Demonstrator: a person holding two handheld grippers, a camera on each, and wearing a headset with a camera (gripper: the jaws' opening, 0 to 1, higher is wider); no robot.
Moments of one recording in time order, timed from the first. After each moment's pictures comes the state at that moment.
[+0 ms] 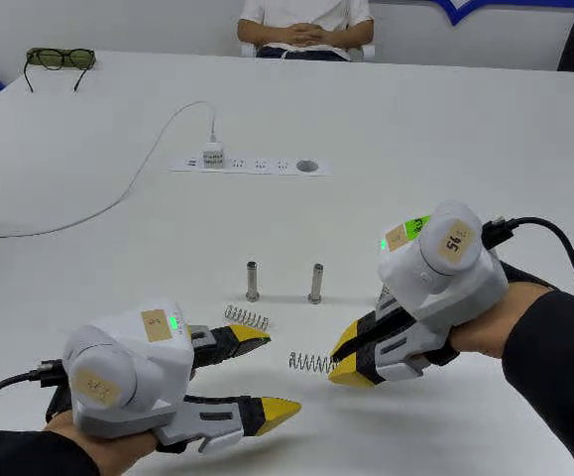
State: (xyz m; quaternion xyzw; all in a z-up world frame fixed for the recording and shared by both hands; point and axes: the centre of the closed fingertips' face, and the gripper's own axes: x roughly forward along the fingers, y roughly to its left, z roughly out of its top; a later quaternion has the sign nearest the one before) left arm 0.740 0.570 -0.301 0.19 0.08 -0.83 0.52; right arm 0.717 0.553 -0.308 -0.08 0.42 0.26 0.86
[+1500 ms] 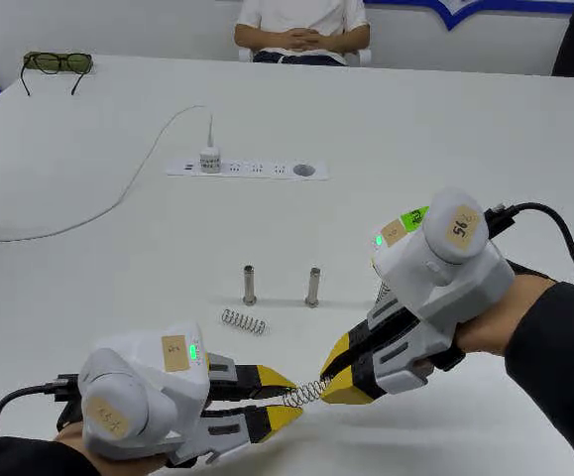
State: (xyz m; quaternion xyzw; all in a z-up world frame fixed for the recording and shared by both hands) left arm 0.716 0.577 -0.307 0.22 0.05 -0.86 0.46; right arm 0.711 0.580 -0.282 -0.06 0.41 0.30 0.86
